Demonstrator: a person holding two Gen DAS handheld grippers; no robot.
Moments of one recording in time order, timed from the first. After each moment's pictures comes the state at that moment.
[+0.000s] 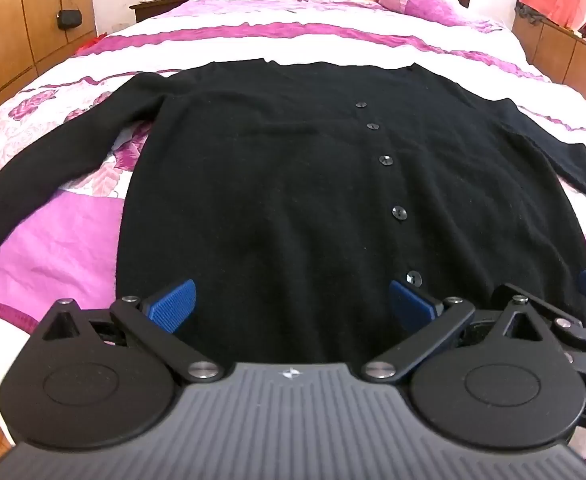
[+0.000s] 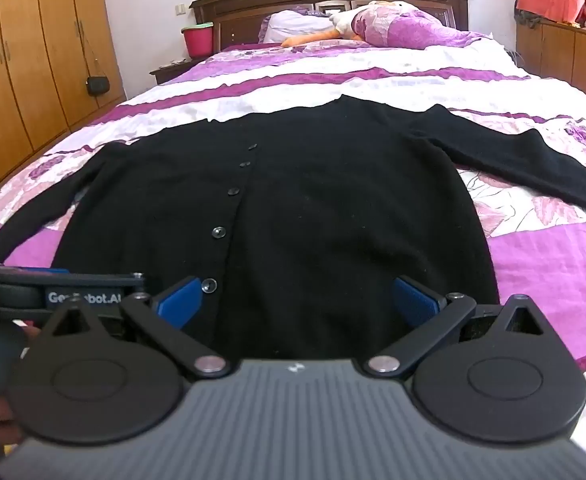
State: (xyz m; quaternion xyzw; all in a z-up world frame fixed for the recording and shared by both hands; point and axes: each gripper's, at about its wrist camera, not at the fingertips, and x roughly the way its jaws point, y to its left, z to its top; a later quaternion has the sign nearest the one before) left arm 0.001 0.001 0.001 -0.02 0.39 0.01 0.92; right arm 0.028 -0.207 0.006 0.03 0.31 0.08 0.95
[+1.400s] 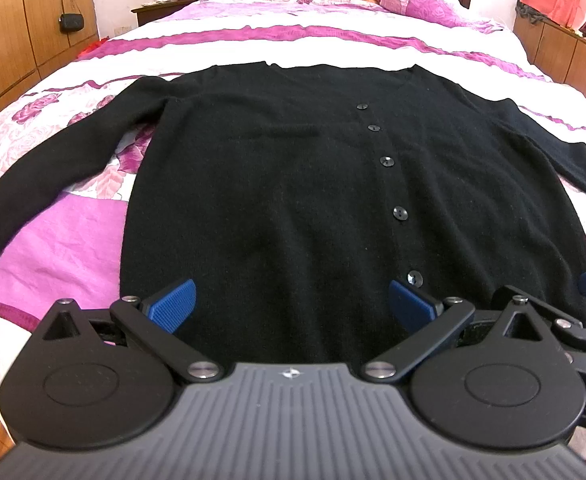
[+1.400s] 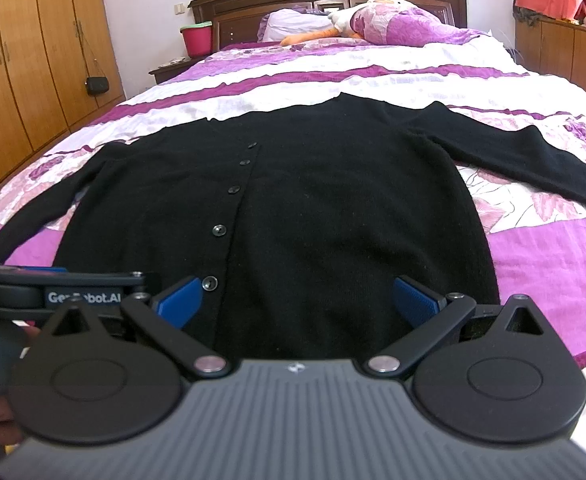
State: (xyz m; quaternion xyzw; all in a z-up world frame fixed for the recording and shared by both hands) left arm 0.000 0.001 0.004 -0.02 0.39 0.01 0.92; right arm 0.027 -0.208 0.006 0.04 0.31 0.08 0.95
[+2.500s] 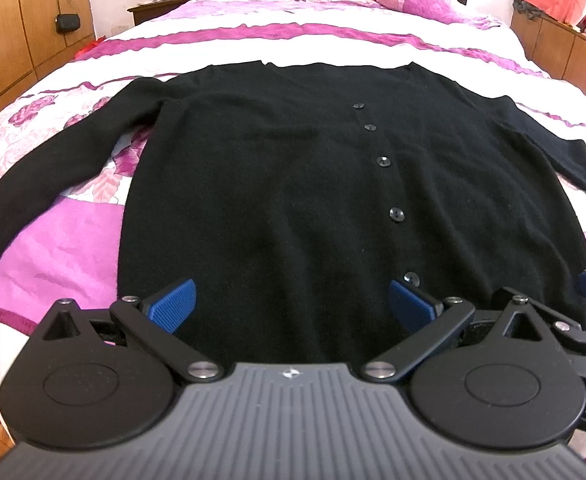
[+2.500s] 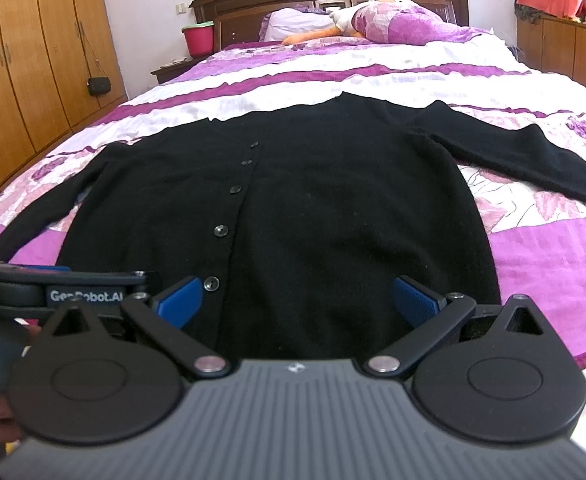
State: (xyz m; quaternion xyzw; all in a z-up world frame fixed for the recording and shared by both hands) left arm 0.006 0.002 0.009 -0.01 0.40 0.01 0.92; right arm 0.030 -0.210 0.008 0.05 0.31 0.08 0.94
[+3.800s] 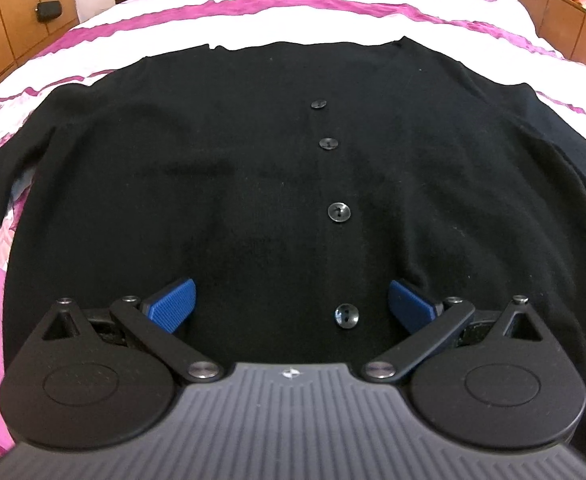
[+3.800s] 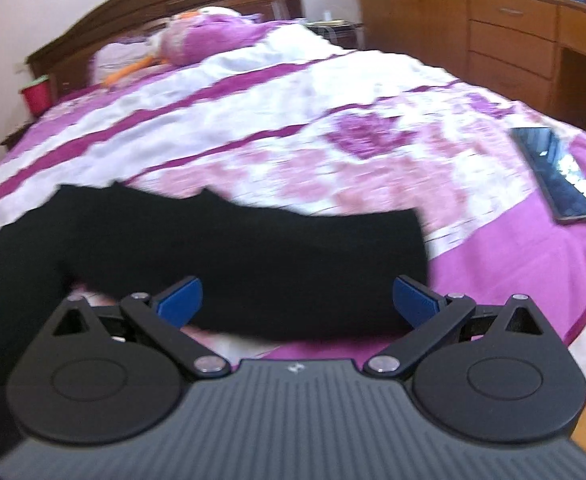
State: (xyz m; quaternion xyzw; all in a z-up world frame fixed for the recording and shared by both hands) left arm 0.108 -0.056 -0.020 -0.01 0.43 0.01 0.90; right arm 0.126 -0.510 0.018 0.10 0.31 -0.14 0.93
